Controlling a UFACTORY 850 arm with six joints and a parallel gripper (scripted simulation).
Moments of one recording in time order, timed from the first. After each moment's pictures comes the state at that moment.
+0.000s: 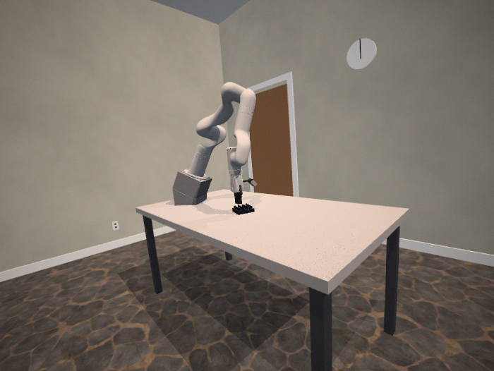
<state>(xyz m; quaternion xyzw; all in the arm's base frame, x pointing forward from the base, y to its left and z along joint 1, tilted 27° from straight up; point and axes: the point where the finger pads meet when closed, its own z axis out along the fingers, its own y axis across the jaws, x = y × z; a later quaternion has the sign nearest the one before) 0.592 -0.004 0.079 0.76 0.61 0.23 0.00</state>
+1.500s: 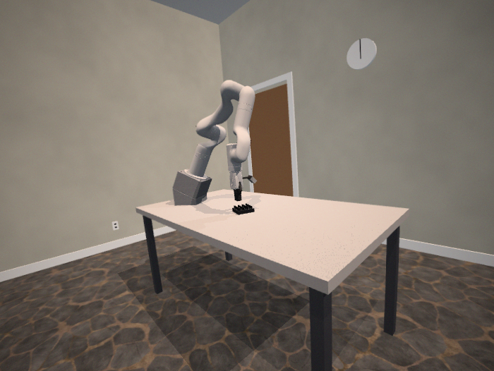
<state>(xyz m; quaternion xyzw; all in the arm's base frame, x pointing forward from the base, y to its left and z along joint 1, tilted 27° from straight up) 0.584 -0.009 0.095 0.76 0.61 0.23 0.00</state>
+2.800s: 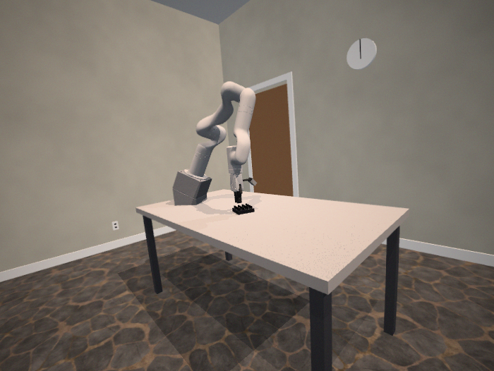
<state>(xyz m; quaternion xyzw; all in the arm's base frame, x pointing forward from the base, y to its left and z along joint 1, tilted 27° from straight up) 0.589 -0.005 0.084 0.76 0.61 0.23 0.00</state>
